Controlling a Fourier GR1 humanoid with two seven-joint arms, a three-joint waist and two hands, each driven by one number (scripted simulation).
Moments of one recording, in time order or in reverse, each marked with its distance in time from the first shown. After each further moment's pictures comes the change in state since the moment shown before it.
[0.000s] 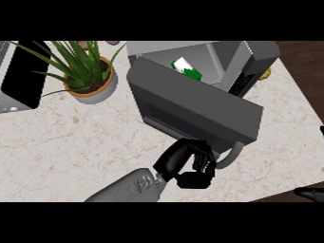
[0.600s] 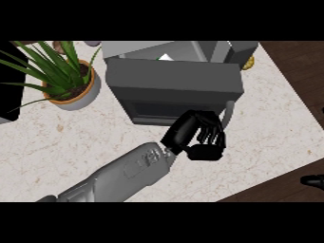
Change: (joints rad) left arm -0.215 -0.010 0.046 0.058 0.114 0.084 -0.010; right arm -0.072 -0.060 0.018 -0.079 -0.040 0.039 0.064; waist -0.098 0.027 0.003
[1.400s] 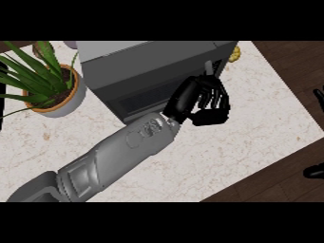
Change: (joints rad) left arm -0.210 0.014 0.070 0.105 0.125 0.067 0.009; right arm -0.097 -0.042 0.049 -0.080 -0.083 0.094 0.095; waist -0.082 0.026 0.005
